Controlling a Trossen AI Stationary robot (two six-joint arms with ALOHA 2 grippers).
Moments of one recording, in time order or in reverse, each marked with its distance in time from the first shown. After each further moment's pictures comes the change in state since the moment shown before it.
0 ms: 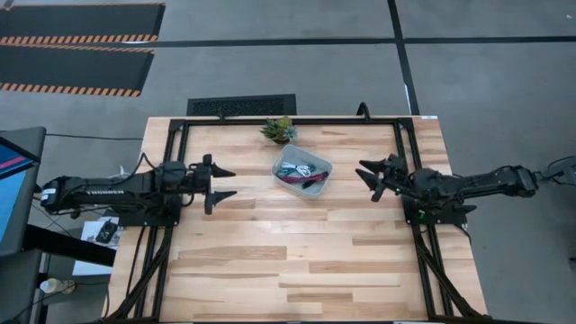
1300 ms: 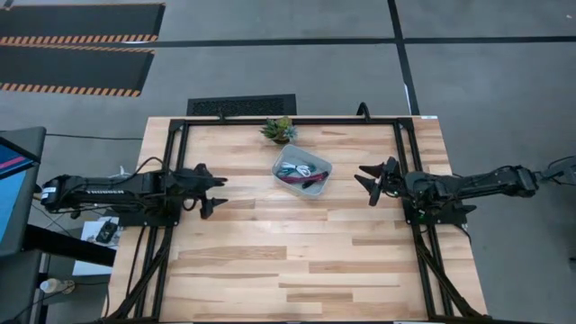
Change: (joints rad) left arm -0.019 0.001 0.000 -0.439 -0.088 -0.112; right arm 0.000 0.000 0.000 -0.210 0.000 0.000
